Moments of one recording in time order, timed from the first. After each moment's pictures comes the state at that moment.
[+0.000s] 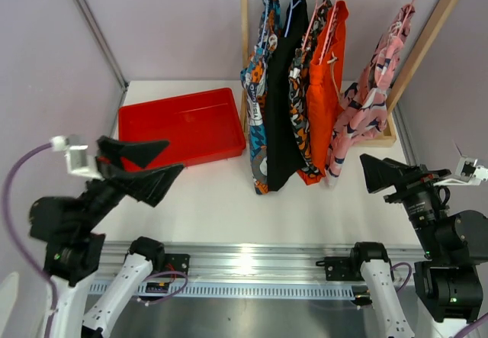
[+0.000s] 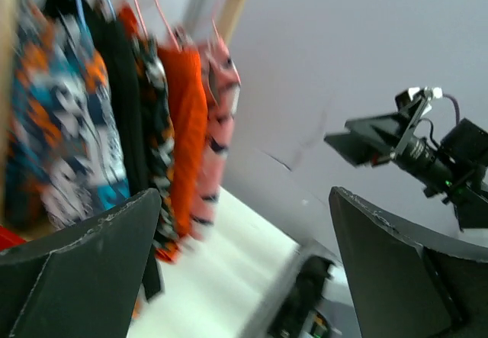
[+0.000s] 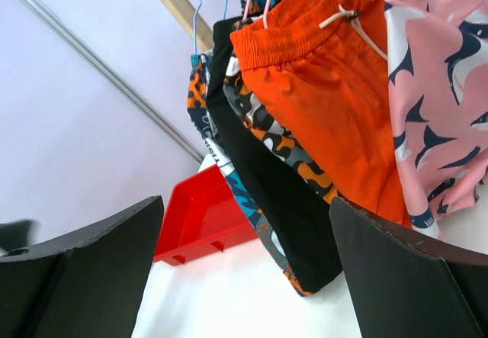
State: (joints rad) left arm -0.29 0.45 0.99 -0.14 0.55 -0.69; right arm -0.02 0.39 1.23 -0.71 -0.27 0.67
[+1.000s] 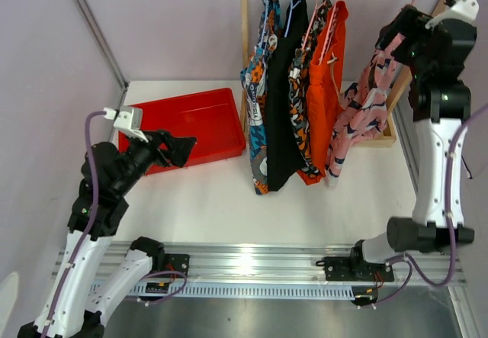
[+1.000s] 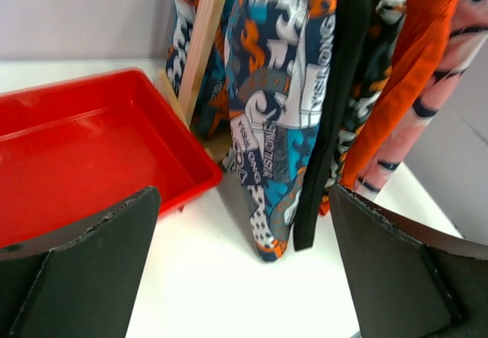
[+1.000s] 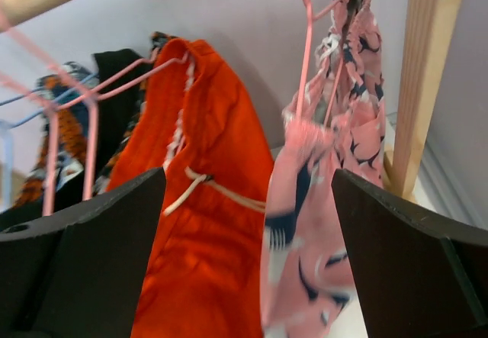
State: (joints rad) left arm -0.29 0.66 1.05 -0.45 0.19 -0.34; right arm -0.04 1.42 1.98 -0.58 0.07 0.32
